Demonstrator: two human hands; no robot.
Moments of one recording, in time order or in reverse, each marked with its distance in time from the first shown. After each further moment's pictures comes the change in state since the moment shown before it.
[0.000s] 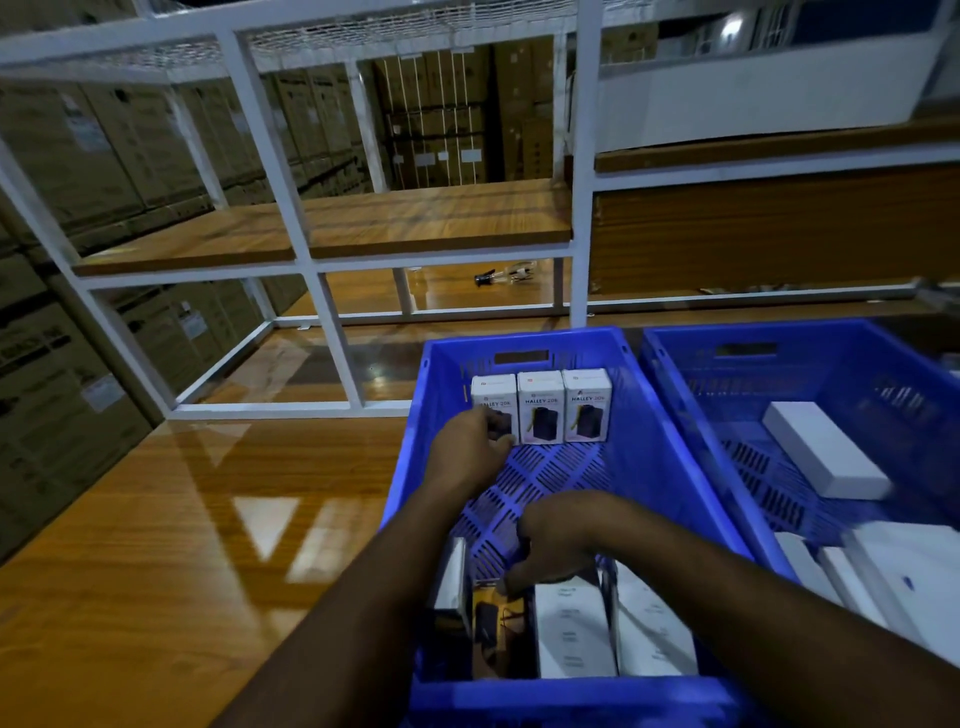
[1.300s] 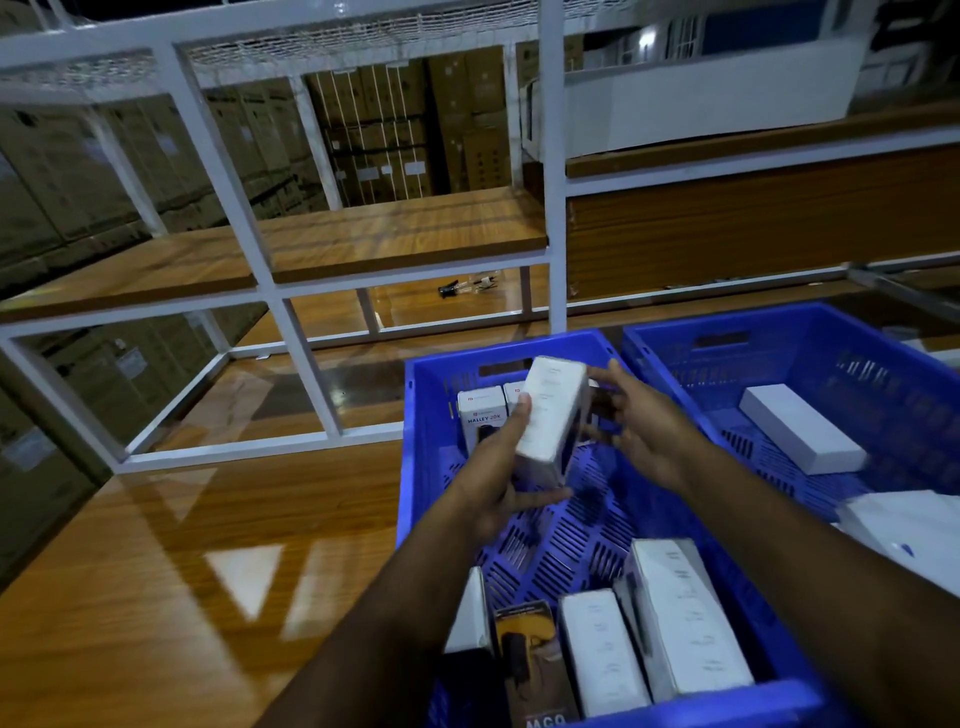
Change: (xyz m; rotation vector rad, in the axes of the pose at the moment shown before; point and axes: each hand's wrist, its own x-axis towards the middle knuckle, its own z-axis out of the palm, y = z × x) left_hand -0.009 0.024 -0.007 -1.231 -0.555 -0.354; right_hand 0.004 0.078 -0.029 1.846 0.943 -0.055
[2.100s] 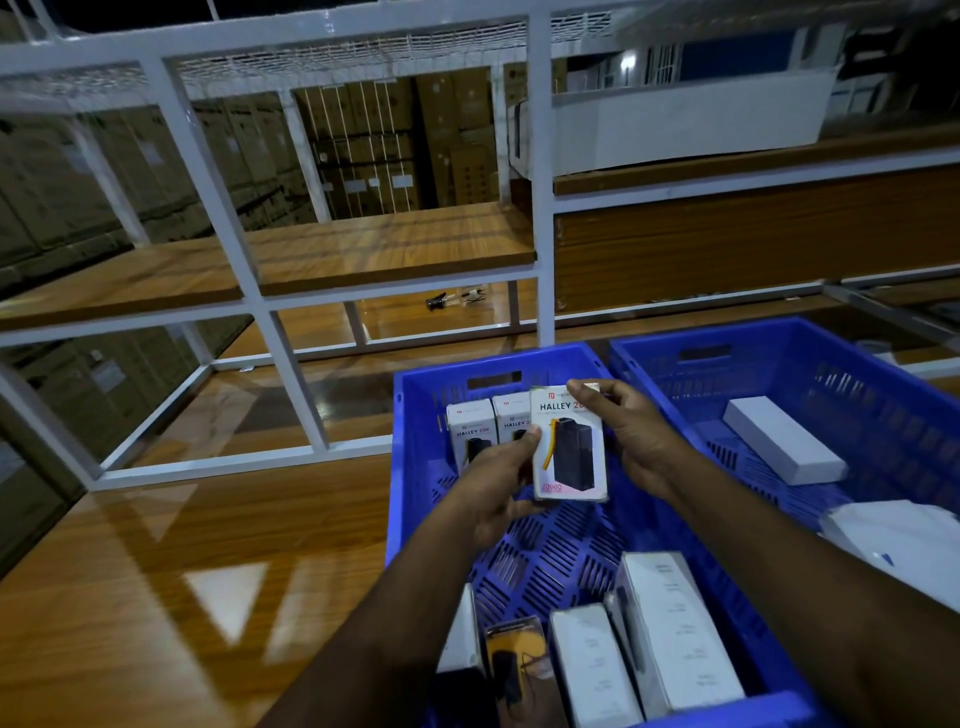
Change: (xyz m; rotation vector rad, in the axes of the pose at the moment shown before) left_hand 0.005 0.004 0.009 0.101 0.044 -0.043; right_hand 0.007 0.004 -0.003 -0.038 -0.020 -0.119
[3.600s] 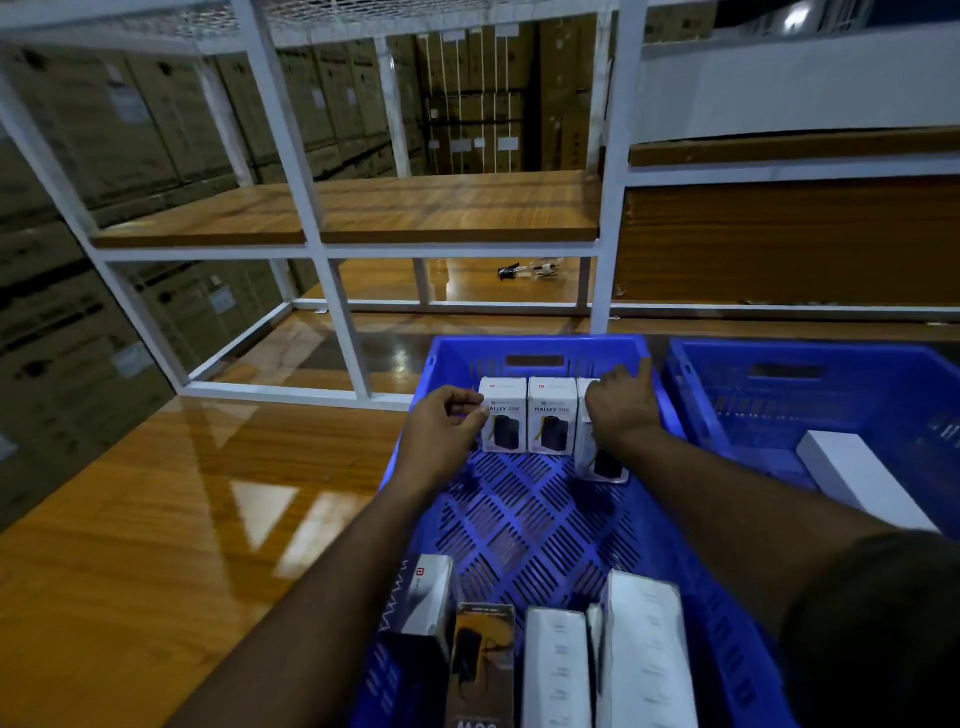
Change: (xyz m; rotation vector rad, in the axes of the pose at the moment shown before) left_hand 0.019 -0.002 -0.054 0.486 0.616 0.498; right_hand 0.096 0.026 0.010 -2.192 -0.108 -0.385
